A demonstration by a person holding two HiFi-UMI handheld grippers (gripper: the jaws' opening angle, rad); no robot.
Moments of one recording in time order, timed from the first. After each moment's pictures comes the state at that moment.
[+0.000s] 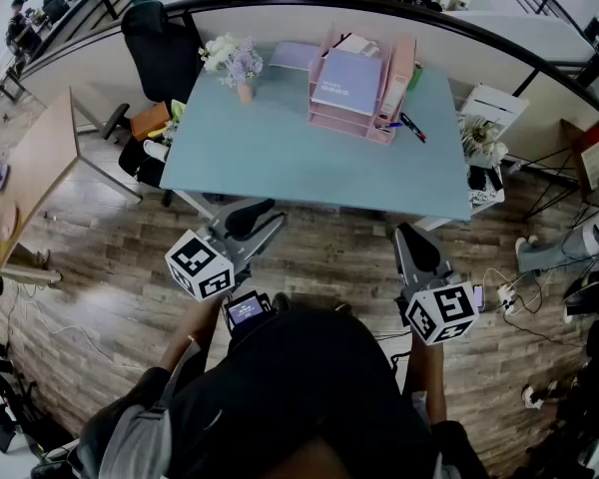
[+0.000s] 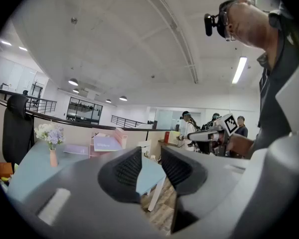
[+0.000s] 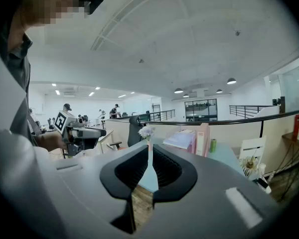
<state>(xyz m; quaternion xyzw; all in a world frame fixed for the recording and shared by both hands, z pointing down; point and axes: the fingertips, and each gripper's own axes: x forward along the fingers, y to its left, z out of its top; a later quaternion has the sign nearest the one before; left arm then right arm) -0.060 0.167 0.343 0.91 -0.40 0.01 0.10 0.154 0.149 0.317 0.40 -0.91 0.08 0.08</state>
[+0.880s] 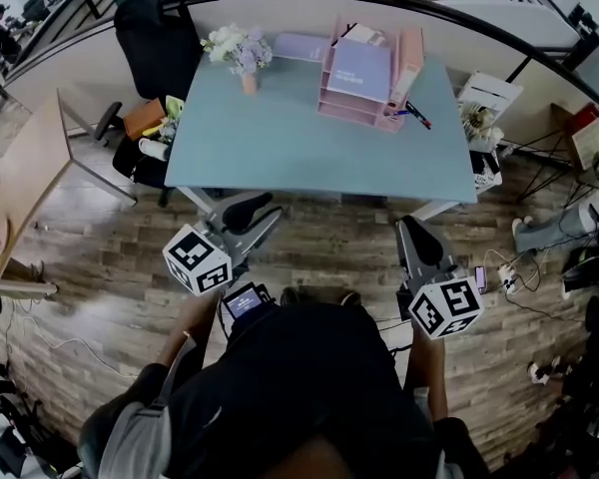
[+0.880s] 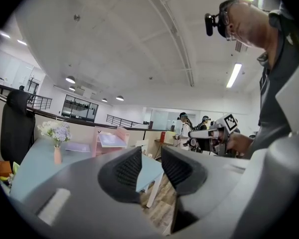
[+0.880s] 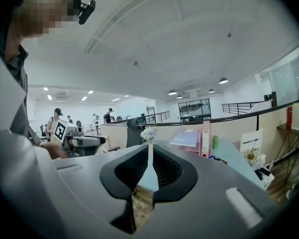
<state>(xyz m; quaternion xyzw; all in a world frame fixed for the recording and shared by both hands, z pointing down) -0.139 0.192 0.357 0.92 -0.37 0.00 0.10 0.084 0.185 0.317 0.43 -0.90 0.09 0.05</state>
